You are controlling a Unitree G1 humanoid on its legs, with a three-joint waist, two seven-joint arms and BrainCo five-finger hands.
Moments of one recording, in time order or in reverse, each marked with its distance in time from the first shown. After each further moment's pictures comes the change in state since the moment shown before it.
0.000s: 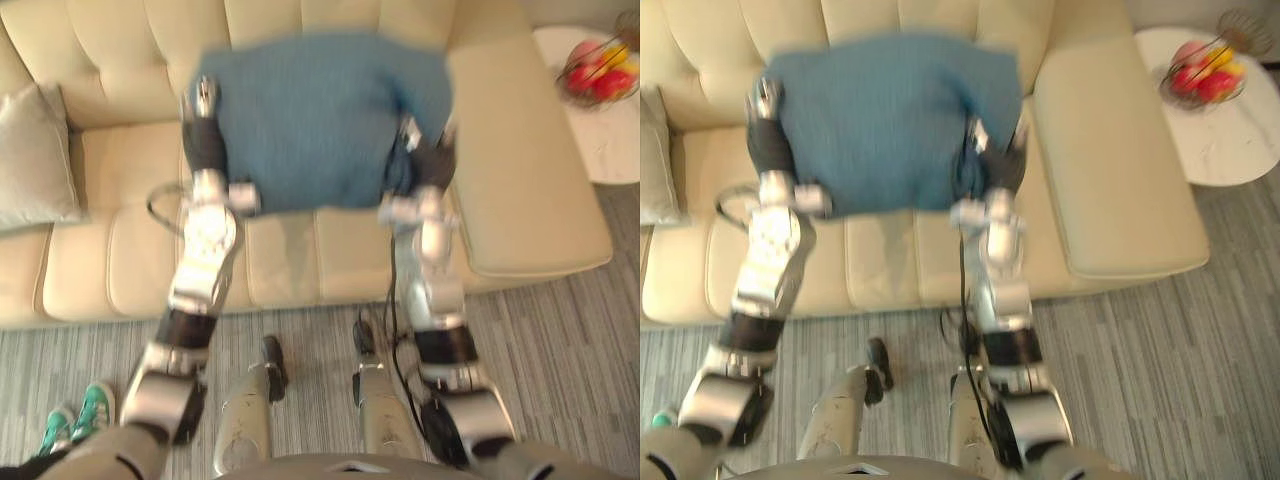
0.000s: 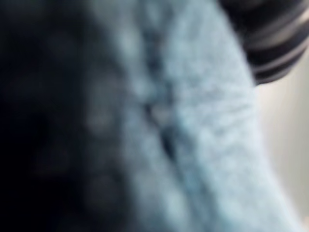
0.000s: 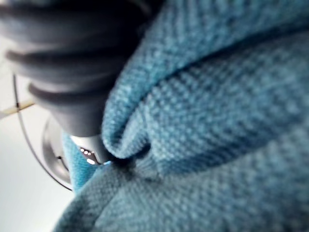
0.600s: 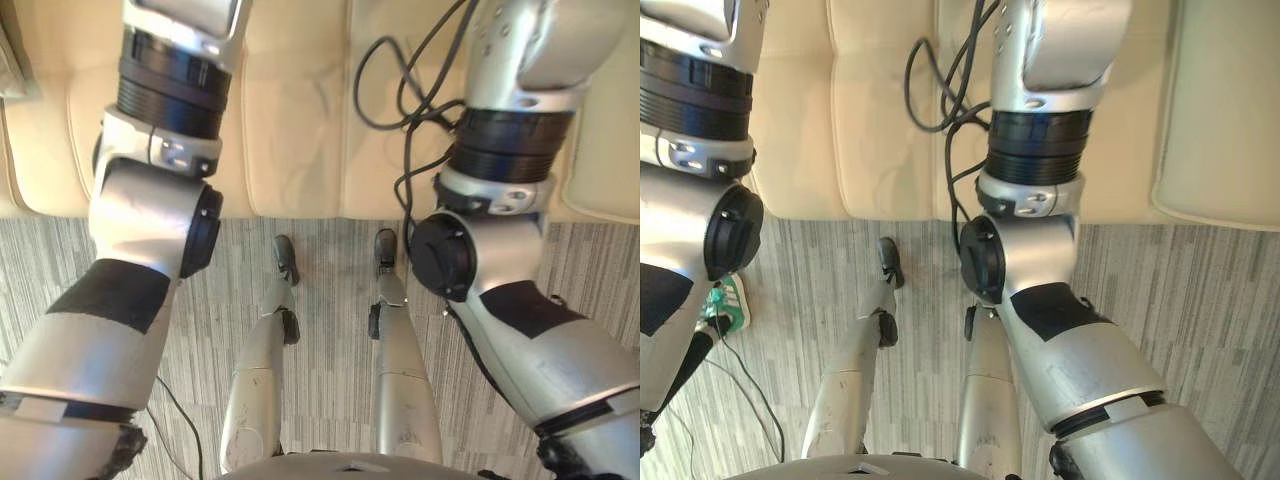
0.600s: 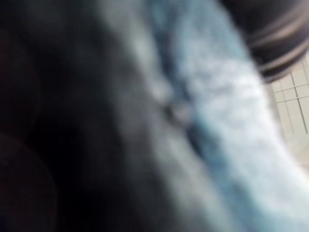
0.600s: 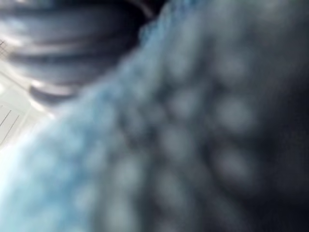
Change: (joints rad) left arm -0.944 0.050 0.026 0.417 0.211 0.012 0.101; right arm -0.894 -0.077 -0.233 0.139 -0.276 0.013 -0.495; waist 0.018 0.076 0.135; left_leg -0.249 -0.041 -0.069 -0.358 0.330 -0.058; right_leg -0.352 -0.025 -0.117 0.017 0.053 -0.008
